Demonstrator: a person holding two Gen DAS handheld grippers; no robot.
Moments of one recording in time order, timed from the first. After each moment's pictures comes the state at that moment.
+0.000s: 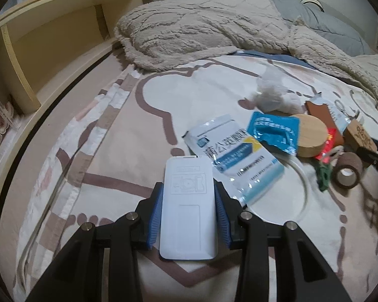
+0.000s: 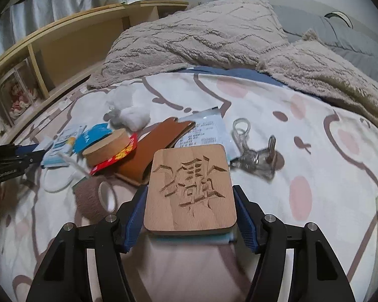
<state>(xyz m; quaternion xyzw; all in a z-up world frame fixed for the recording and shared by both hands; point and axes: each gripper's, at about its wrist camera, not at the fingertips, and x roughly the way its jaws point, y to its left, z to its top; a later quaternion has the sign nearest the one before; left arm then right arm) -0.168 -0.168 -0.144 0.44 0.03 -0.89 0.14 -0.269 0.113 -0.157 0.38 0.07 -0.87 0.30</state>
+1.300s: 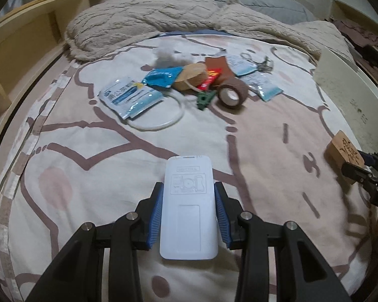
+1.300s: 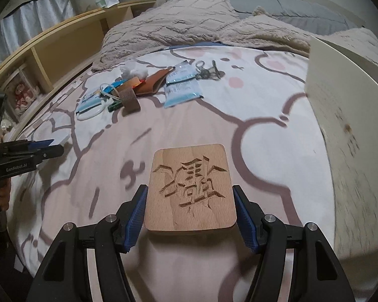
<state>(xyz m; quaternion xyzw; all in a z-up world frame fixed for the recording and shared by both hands) -0.081 -0.055 -0.134 0.48 0.00 -0.88 0.01 -0.105 0.203 -0.149 0.43 0.01 -0.87 0.22</state>
